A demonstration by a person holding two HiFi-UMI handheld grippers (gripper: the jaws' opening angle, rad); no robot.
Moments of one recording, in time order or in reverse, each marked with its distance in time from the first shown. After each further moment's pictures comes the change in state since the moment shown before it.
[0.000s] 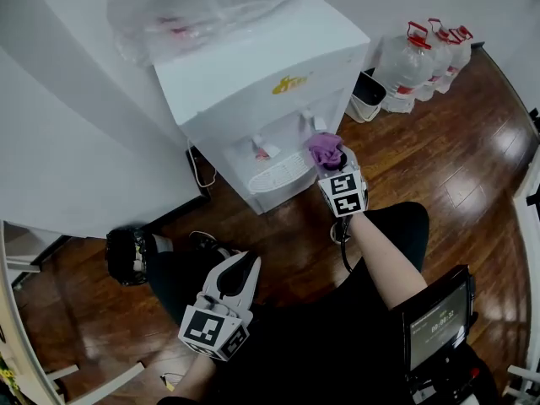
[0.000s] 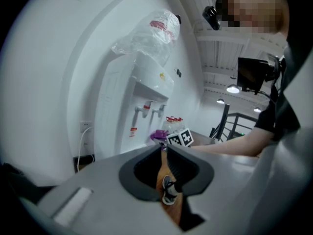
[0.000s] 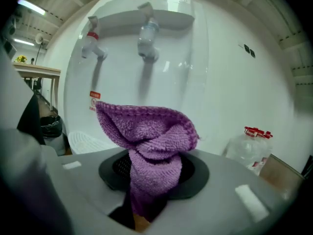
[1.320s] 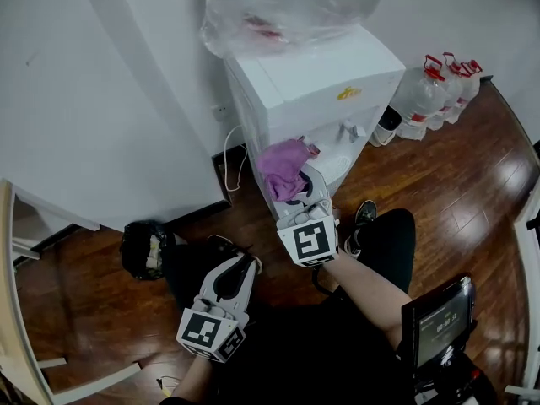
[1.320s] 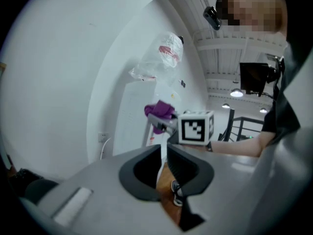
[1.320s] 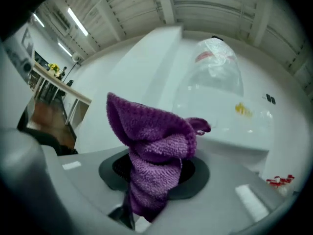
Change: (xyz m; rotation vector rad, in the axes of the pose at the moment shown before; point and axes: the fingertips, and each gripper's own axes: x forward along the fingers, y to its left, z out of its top) left arm -0.090 0.046 0.019 0.022 -0.115 0.068; right arm -0.101 0.203 0.236 -0.182 -0.461 0.125
